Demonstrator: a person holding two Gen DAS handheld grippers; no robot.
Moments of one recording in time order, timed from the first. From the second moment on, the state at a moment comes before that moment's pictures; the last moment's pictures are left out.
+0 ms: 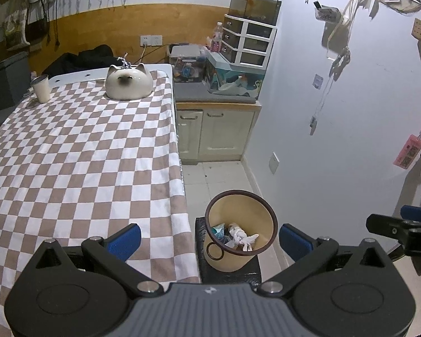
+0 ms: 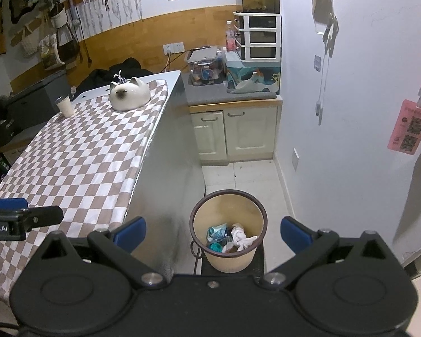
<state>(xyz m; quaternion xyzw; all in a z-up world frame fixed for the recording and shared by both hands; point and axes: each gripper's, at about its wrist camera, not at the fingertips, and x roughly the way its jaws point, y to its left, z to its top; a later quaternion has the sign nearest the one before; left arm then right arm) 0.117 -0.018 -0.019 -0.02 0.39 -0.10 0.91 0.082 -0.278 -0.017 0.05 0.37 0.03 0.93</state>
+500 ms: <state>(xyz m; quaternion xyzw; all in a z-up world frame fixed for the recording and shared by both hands) 0.106 -0.025 -0.012 -0.02 0.38 -0.09 0.92 0.072 -0.294 -0.010 0.04 0.36 0.04 0.93</state>
